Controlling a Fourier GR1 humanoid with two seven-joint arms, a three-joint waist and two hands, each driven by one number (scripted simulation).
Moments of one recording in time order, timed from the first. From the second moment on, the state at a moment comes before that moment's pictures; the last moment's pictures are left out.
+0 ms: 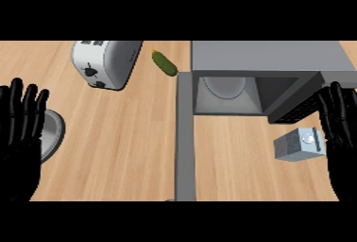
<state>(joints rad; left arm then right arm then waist) 0.03 0.07 0.02 -2.10 0.01 0.03 -0.02 0.04 -0.11 0.02 -2.10 0.05 0.00 -0.03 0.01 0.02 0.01</state>
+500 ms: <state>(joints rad) 0.02 0.11 0.09 -2.08 0.16 -0.04 0.07 0.02 -0.13 0.02 -2.14 -0.25 0.16 0.09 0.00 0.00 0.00</state>
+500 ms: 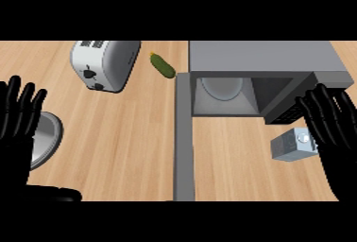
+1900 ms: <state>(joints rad) 0.29 0.09 0.24 -2.20 0.36 -0.27 0.03 0.07 -0.12 -0.14 -1.96 -0.23 0.20 0.02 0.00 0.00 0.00</state>
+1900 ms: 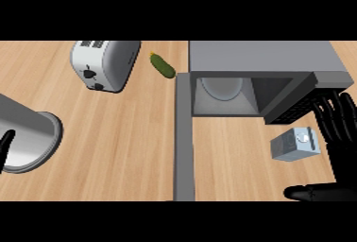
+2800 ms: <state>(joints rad) 0.35 0.03 0.26 -2.22 0.35 -0.34 0.01 0.08 -0.20 -0.30 -1.50 -0.18 0.33 -0.32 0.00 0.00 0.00</state>
